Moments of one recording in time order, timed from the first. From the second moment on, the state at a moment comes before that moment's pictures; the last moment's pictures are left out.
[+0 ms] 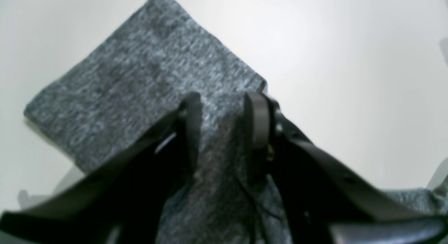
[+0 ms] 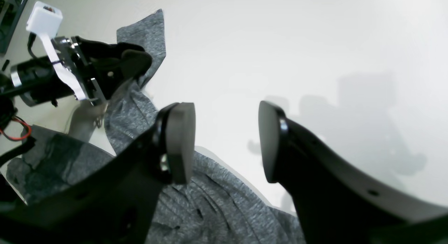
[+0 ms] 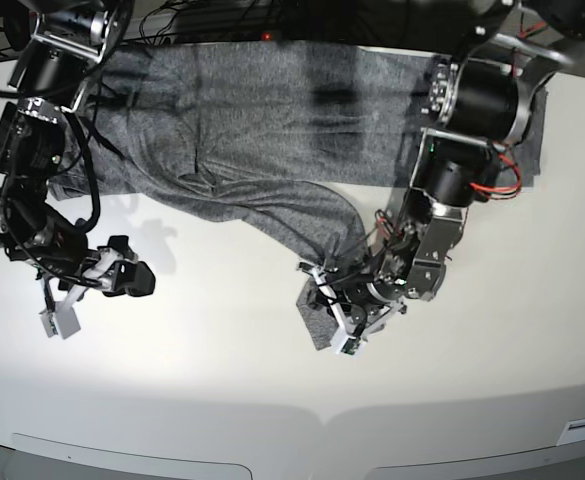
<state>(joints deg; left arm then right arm) -32.1 3.9 10.1 30.7 -3.5 -23.4 17.3 10.0 14.6 24.8 91.6 43.0 34.5 -72.2</state>
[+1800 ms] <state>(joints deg) -13.3 -23.2 10.5 77.7 -12.5 -23.1 43.4 10.6 14.6 24.8 91.6 43.0 34.5 -72.3</state>
